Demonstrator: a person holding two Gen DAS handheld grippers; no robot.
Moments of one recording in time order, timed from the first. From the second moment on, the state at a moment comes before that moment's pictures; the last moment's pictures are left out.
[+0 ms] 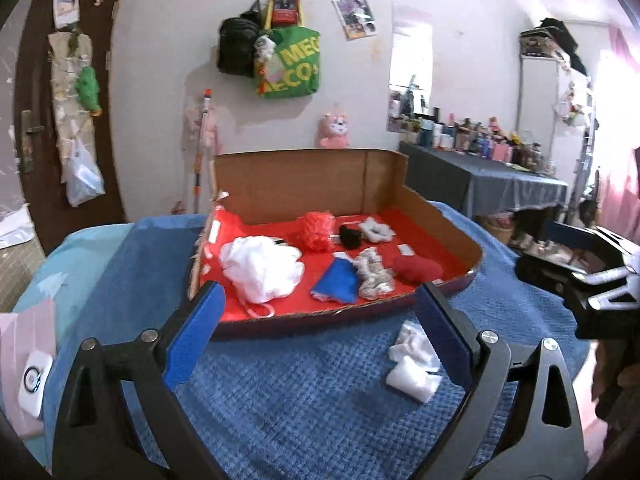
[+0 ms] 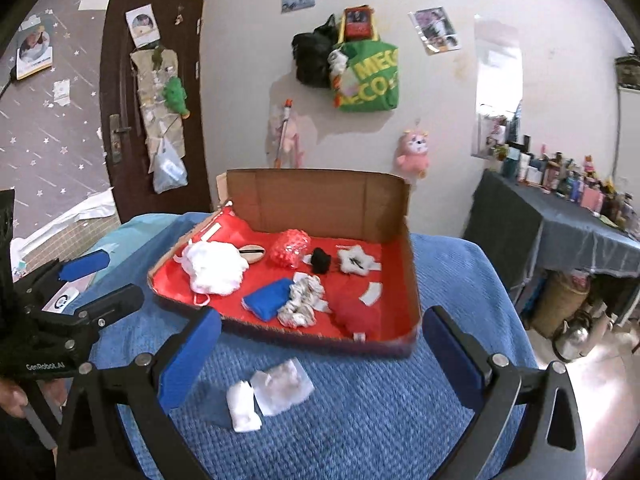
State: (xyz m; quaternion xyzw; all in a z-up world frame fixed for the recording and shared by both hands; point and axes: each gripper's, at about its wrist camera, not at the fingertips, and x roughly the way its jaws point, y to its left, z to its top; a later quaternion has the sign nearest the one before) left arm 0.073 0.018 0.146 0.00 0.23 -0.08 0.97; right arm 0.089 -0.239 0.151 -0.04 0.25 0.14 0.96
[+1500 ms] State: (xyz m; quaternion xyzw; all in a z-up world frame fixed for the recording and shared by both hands) left arm 0.071 0.018 0.049 -0.01 0.29 -0.06 0.95; right arm 0.079 -0.256 0.035 -0.01 0.29 0.07 0.95
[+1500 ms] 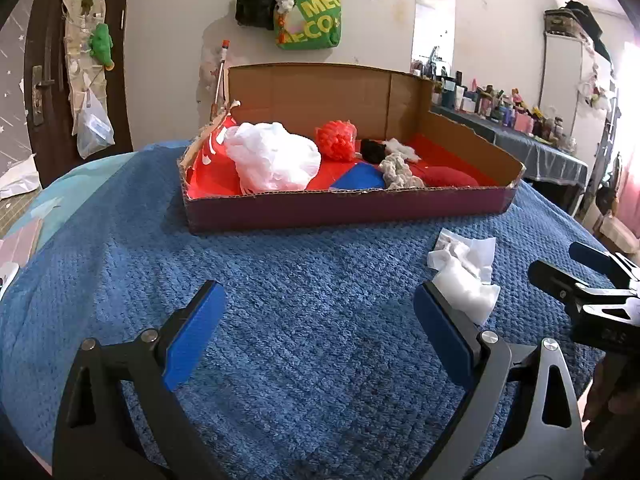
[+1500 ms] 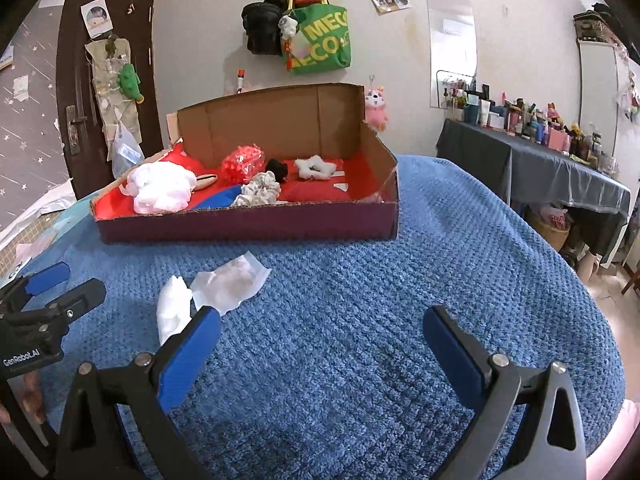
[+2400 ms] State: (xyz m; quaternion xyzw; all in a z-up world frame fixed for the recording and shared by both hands) left arm 0.118 -0.044 0.046 0.00 0.41 -0.19 0.89; right arm 0.122 -0.296 0.044 0.03 0.34 0.08 0.94
